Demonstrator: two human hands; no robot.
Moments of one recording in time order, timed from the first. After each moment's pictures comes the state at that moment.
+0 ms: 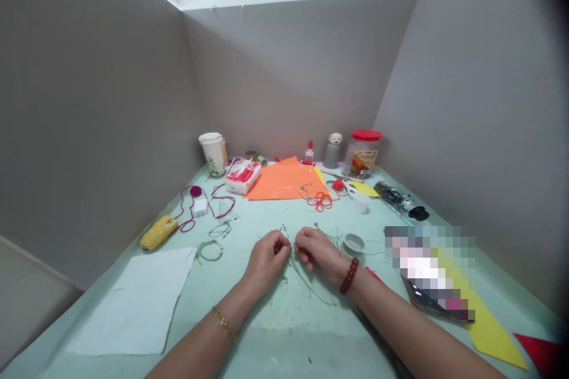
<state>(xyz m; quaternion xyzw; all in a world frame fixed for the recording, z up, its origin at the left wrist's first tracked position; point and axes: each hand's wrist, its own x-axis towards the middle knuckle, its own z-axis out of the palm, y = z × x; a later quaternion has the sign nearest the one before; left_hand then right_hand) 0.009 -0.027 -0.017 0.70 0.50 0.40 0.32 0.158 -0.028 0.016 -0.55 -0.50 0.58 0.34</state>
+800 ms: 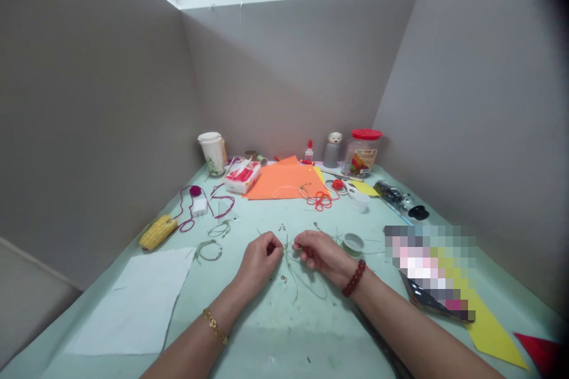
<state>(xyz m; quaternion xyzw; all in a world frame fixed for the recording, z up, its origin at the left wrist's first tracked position) -0.003 -0.028 -0.016 0.70 0.53 0.36 0.31 0.166 -0.029 0.016 -0.53 -0.43 0.63 0.37</state>
